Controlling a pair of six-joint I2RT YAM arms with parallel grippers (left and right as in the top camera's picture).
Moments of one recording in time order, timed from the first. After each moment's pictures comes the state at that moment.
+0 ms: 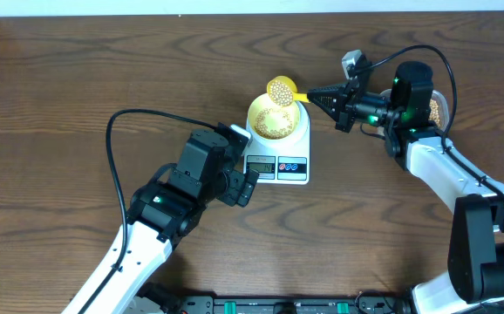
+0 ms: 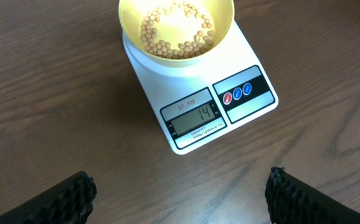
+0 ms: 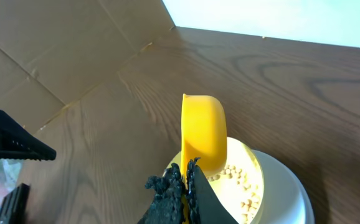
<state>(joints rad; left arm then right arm) -0.50 1.12 0.87 -0.63 0.05 -0.02 0.13 1.72 0.95 0.40 -1.02 0.13</state>
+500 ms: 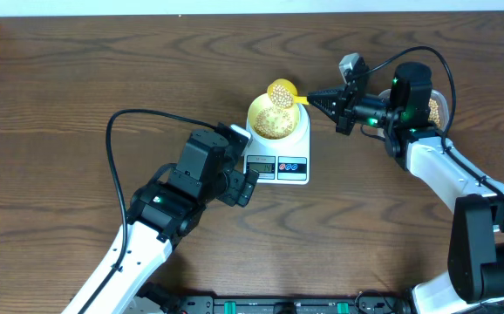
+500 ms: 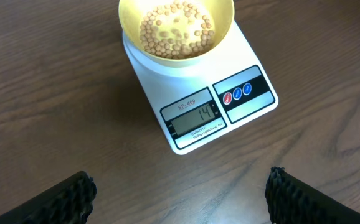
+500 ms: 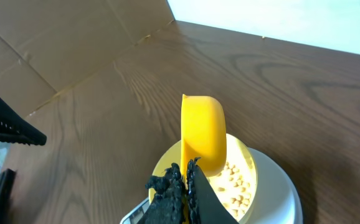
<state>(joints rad) -0.50 1.12 0.87 -0.63 0.05 -0.02 0.13 1.72 0.95 0.36 -1.02 0.01</state>
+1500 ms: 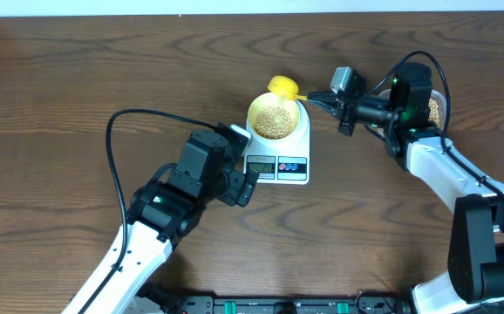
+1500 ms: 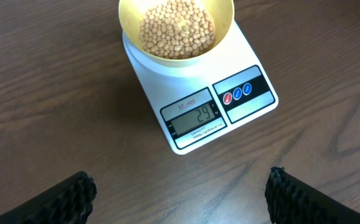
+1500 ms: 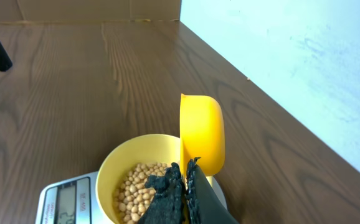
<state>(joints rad) -0.50 1.12 0.87 -0.63 0.05 -0.02 0.13 1.72 0.95 0.36 -1.02 -0.50</state>
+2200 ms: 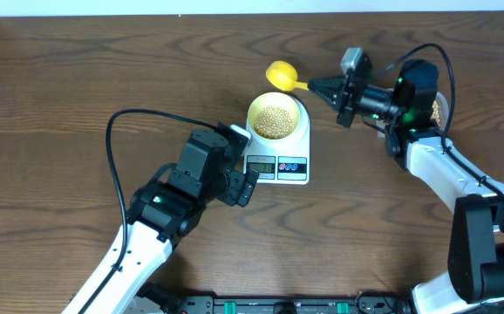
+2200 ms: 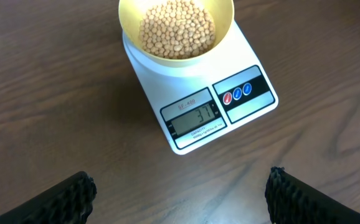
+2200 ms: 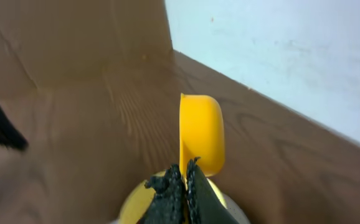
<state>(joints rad) -0.50 1.12 0.87 -0.63 0.05 -0.02 0.13 1.72 0.95 0.57 -1.00 0.03</state>
